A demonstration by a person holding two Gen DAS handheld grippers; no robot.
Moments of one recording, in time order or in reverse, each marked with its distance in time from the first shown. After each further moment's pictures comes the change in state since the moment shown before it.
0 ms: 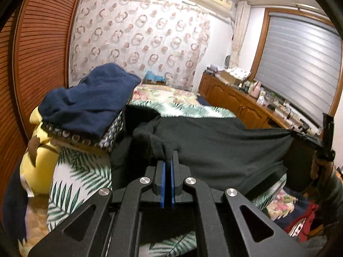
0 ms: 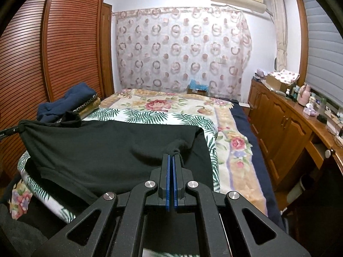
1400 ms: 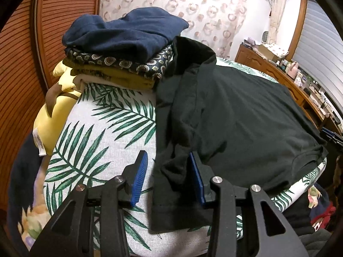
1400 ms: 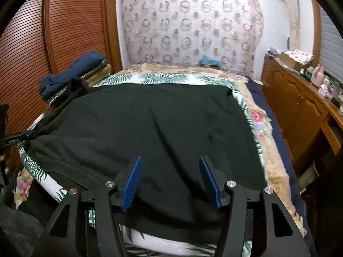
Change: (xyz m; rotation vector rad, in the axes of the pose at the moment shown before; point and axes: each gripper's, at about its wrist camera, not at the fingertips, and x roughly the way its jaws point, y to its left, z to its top) left arm 0.054 0.049 -0.063 -0.083 0.192 0.213; right arm 0.074 0.041 -0.048 0.008 0.157 0.073
